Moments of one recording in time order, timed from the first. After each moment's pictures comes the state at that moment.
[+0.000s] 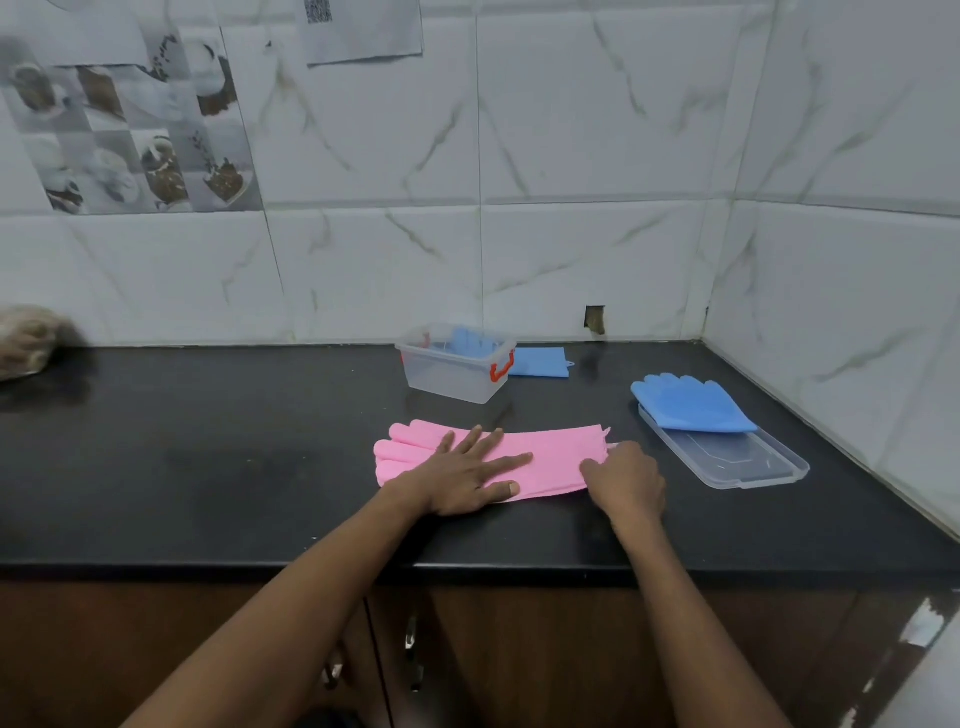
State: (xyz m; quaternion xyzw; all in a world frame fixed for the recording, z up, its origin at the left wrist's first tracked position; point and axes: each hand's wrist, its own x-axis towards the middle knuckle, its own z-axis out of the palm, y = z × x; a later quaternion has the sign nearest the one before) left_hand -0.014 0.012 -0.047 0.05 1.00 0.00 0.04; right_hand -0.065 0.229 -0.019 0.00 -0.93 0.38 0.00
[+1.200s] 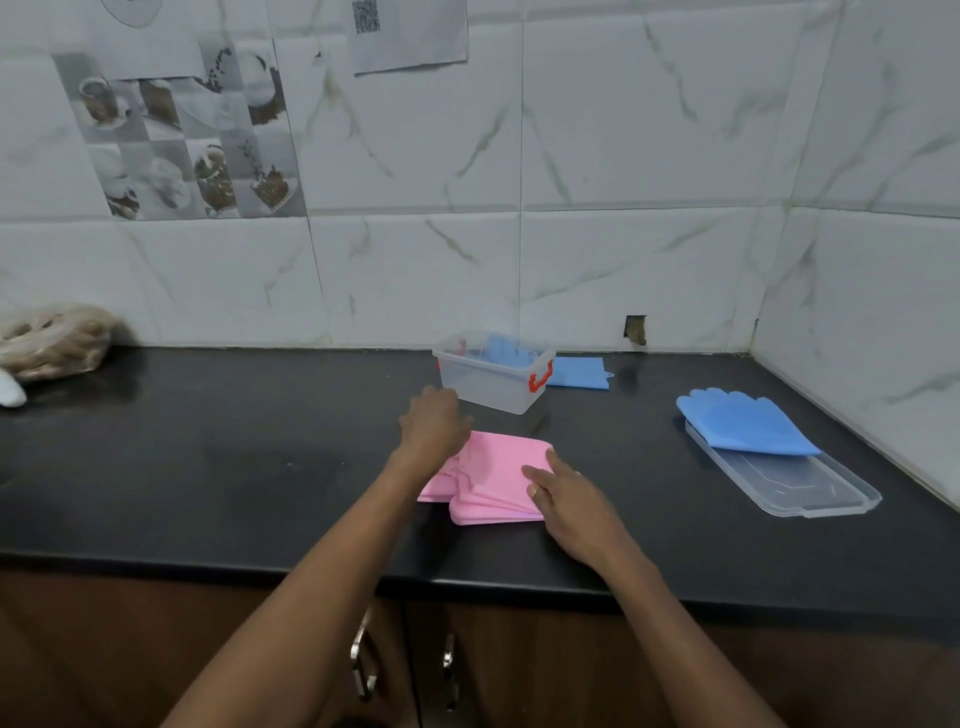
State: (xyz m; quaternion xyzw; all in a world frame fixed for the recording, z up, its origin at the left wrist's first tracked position) left_hand -0.003 -0.028 0.020 -0.30 0.93 0.15 -0.16; right_hand -0.050 0.163 -0.054 0.36 -0.91 0.21 -0.01
